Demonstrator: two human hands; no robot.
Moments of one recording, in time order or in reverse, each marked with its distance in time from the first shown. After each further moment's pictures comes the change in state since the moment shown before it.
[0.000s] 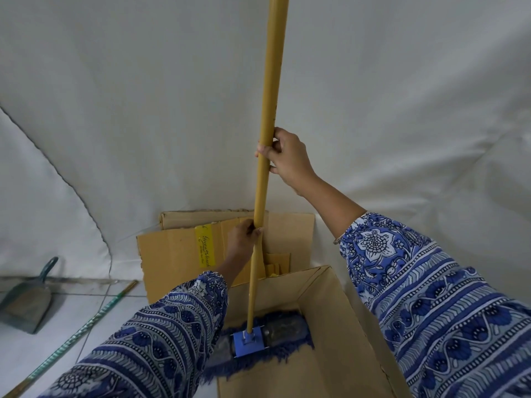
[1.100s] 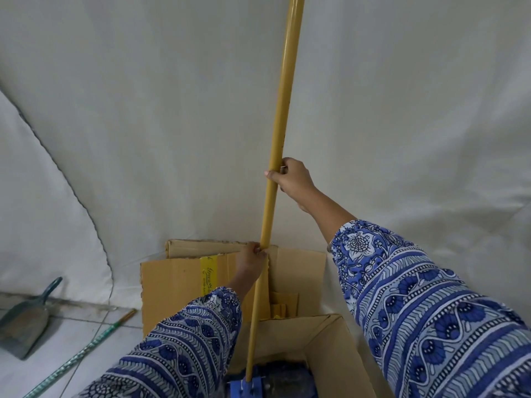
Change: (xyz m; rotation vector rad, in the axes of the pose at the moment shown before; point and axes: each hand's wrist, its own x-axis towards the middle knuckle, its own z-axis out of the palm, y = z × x) left_hand 0.052 0.022 0.010 -0.007 0.076 -0.223; right_hand 0.082 0.025 0.001 -0.088 -0.063 0.116
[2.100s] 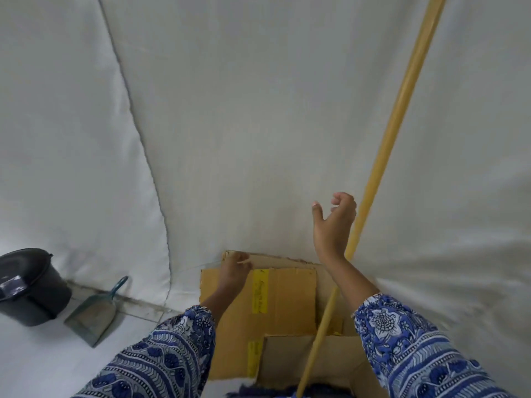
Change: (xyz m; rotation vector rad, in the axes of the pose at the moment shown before) left_hand -0.056 -0.070 -0.218 -0.021 0.172 0.025; right_hand -0.104 -0.058 0.128 0.005 0.630 -0.219
